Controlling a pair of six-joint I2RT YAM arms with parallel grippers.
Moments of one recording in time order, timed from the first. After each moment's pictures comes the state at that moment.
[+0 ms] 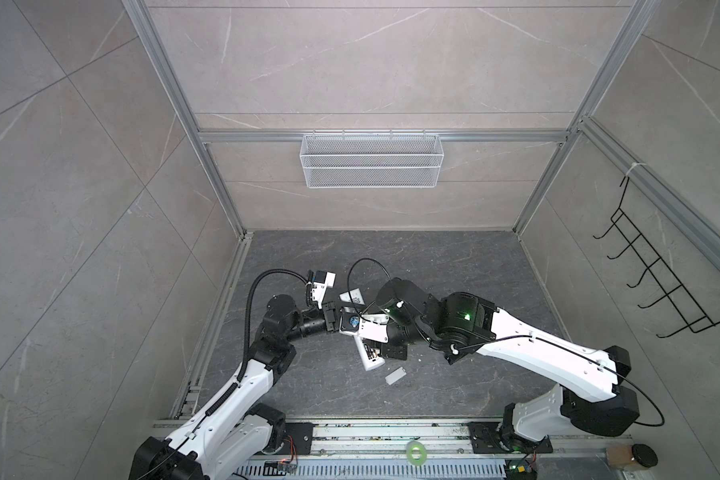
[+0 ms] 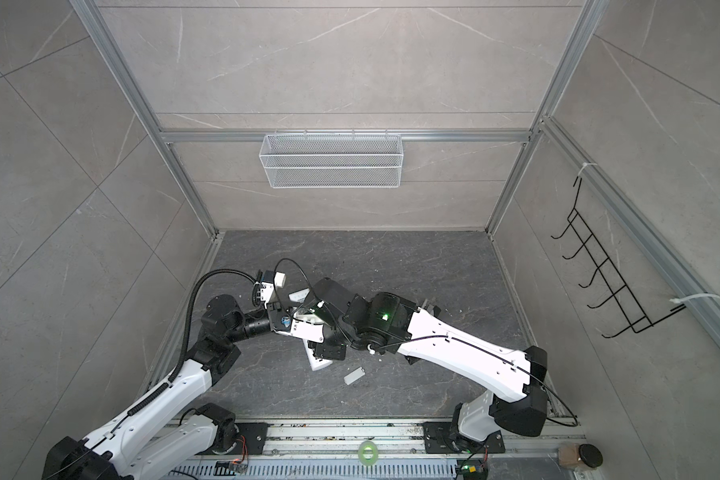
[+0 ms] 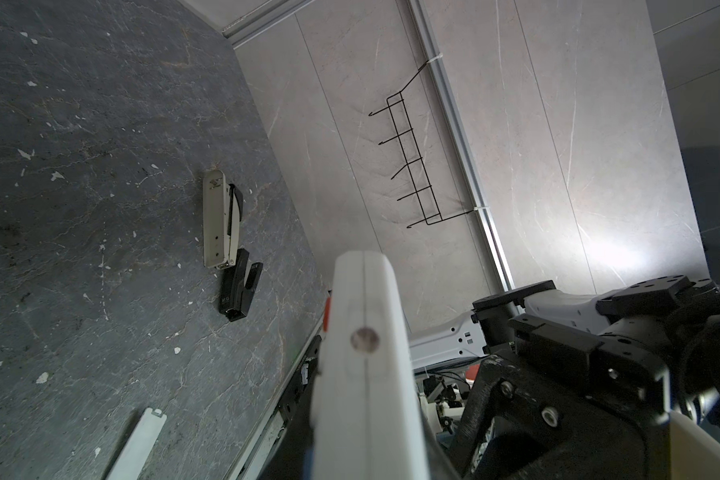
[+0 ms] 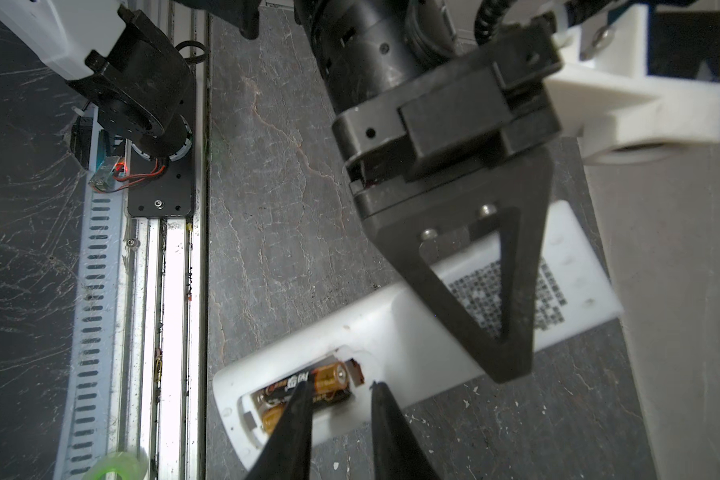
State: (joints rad) left arm -0.42 0.92 0.53 0.36 0.90 -1.09; right arm 1.17 1.51 1.67 -1.01 0.01 -0.42
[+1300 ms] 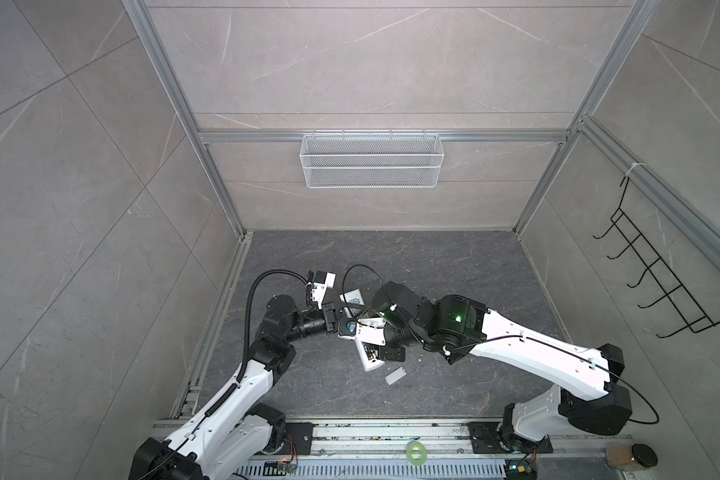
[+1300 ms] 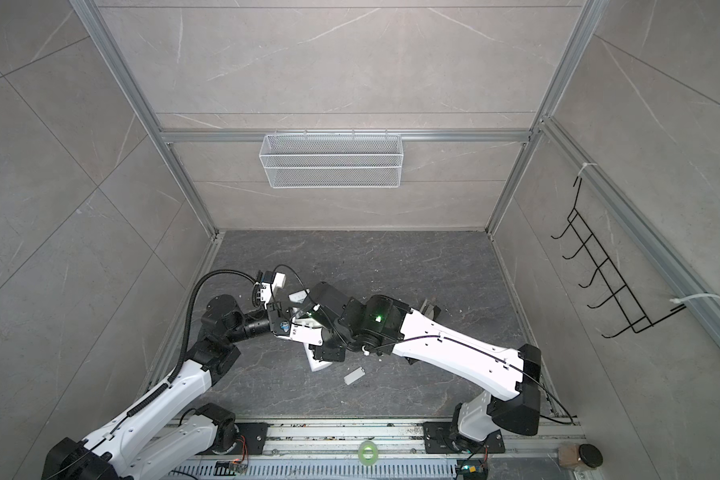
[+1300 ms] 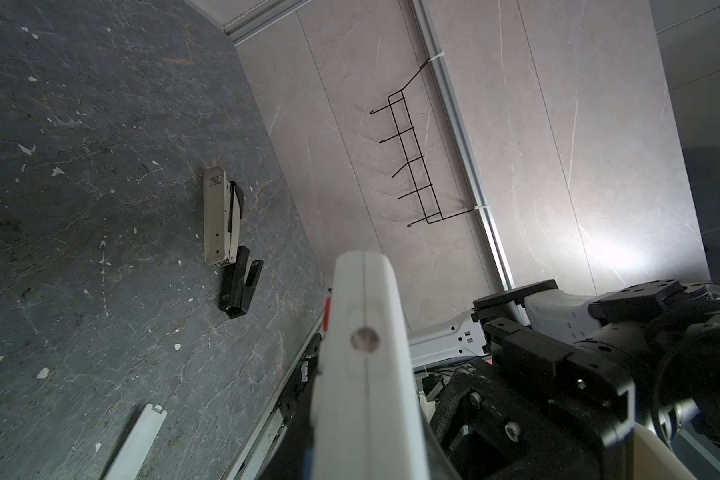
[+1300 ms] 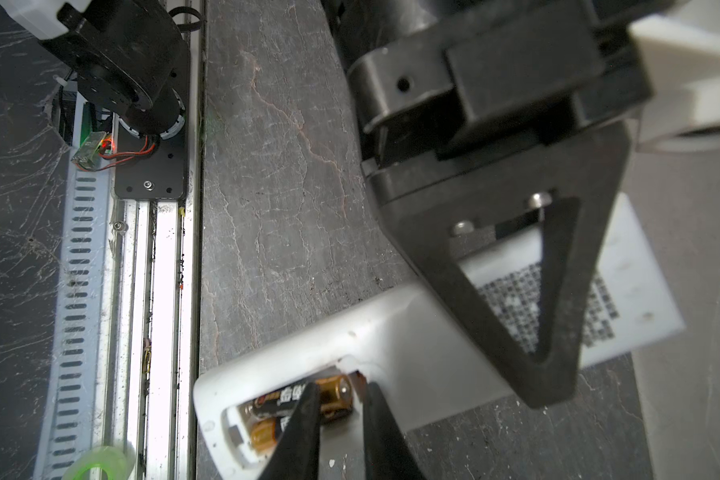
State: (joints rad) left arm -0.42 0.92 0.53 0.35 0.90 -1.09; right arm 1.17 1.53 1.63 -0.99 0.02 -0.45
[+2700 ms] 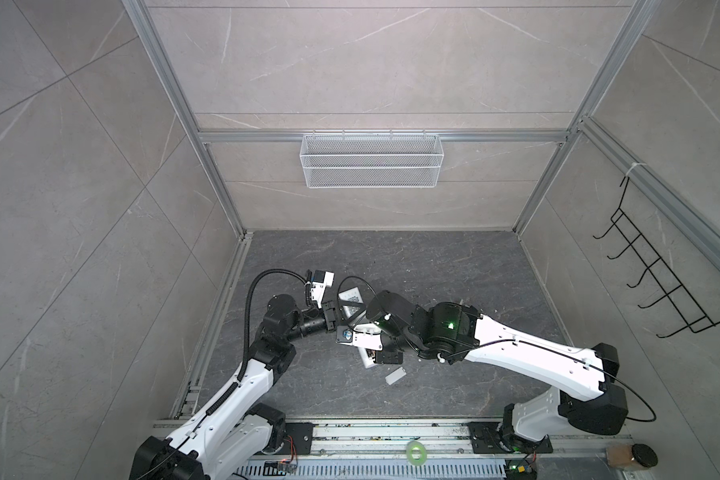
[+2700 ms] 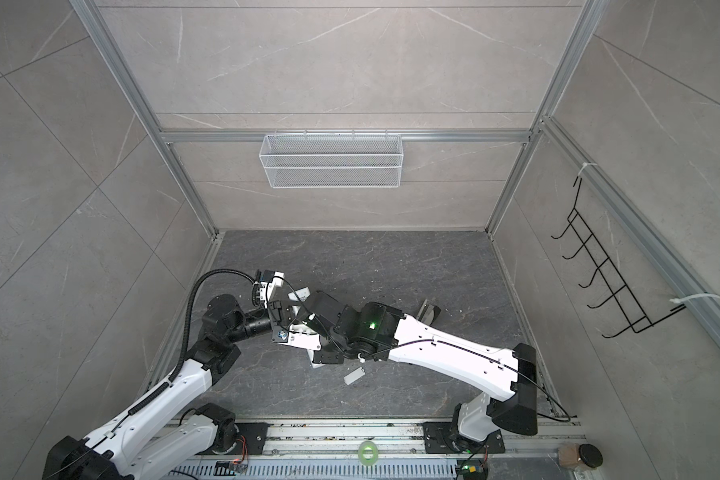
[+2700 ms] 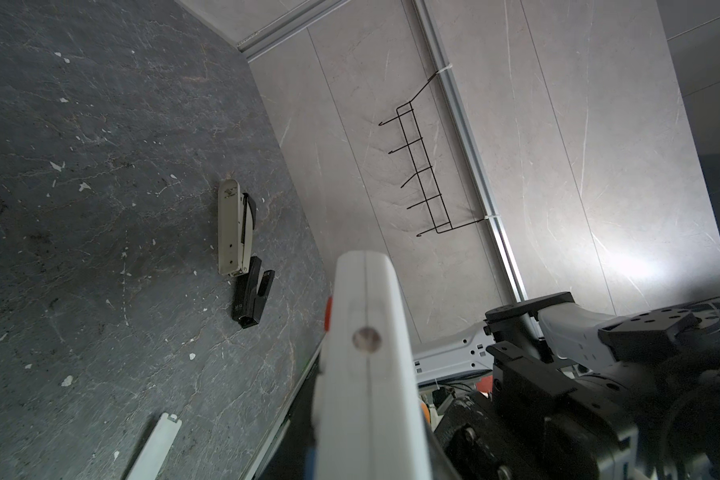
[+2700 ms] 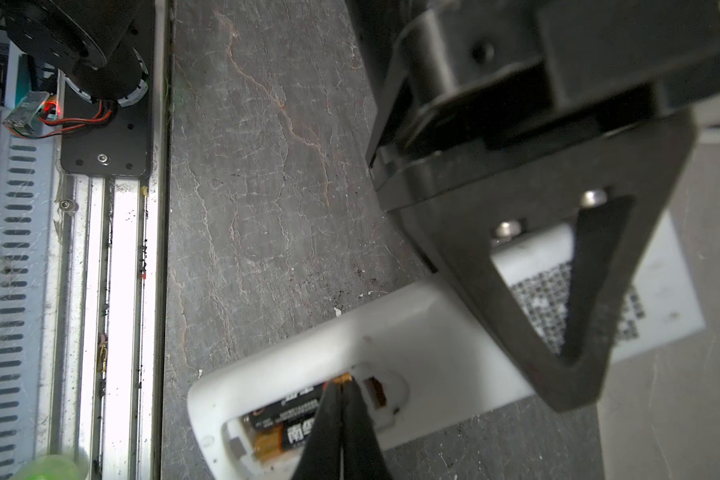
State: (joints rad) left arm -0.42 0.93 0.53 0.35 0.86 -1.08; right arm 1.20 1.53 1.58 -0.94 0.13 -0.49
